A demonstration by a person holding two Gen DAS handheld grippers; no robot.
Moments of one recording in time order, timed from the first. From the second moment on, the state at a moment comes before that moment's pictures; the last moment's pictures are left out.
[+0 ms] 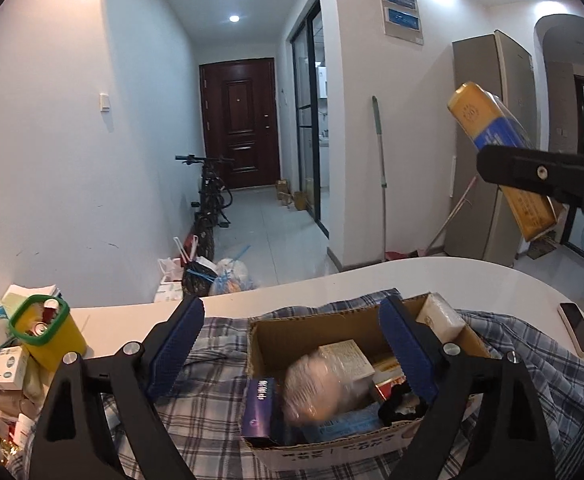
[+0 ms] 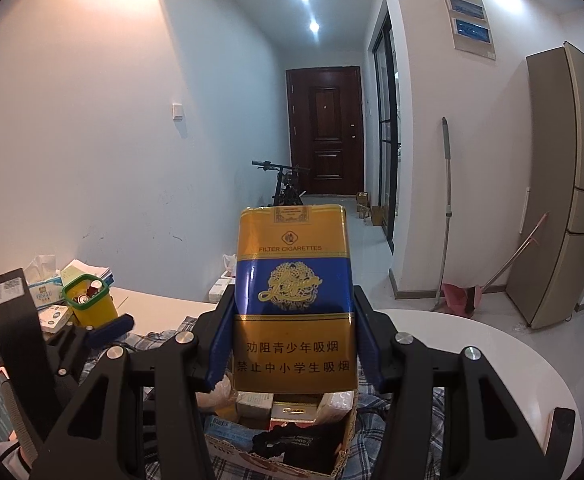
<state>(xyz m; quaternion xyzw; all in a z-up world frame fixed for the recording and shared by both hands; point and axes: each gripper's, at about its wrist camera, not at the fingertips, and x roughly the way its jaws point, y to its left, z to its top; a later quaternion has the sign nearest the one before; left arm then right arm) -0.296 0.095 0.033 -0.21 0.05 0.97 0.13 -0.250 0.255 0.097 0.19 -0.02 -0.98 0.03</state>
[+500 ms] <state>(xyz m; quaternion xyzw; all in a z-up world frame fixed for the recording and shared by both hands) -0.319 0.067 0.031 -0.24 0.00 0.97 0.08 -0.284 0.240 0.056 0.24 -0.02 -0.97 0.04</state>
